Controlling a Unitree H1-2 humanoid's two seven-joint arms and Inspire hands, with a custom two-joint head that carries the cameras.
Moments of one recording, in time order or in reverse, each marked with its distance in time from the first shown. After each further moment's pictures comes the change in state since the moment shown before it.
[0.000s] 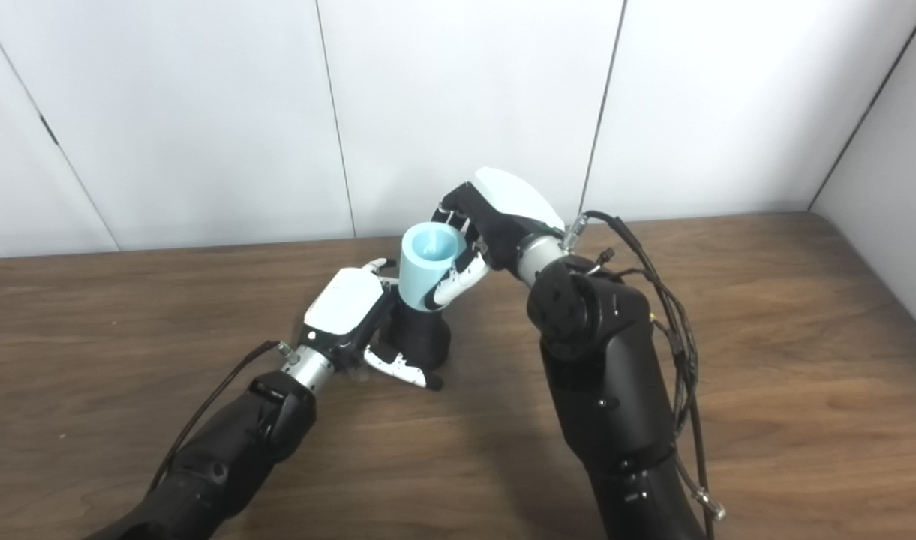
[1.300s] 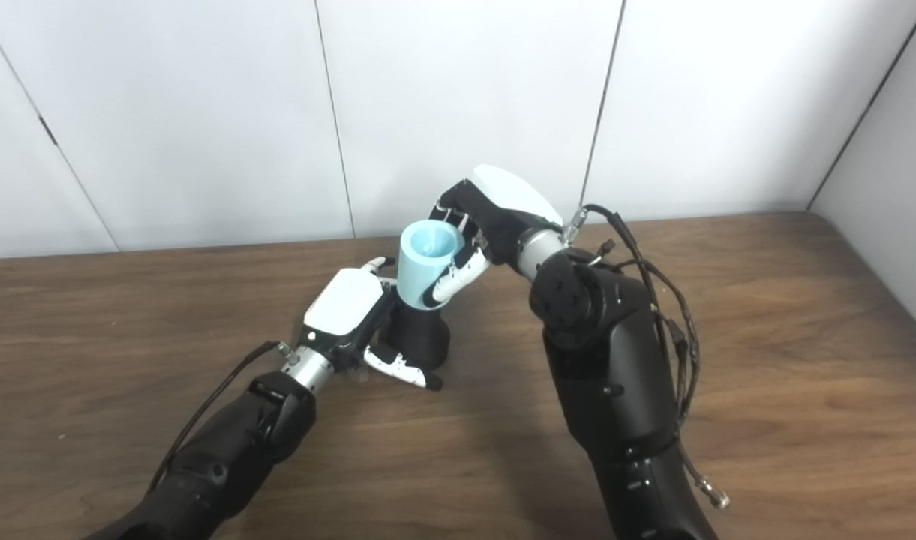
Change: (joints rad) left arm 0.000 0.004 -0.012 -0.003 -0.001 0.001 0.001; right arm -0.019 -0.018 -0.001 0.029 0.036 0.000 0.003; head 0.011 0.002
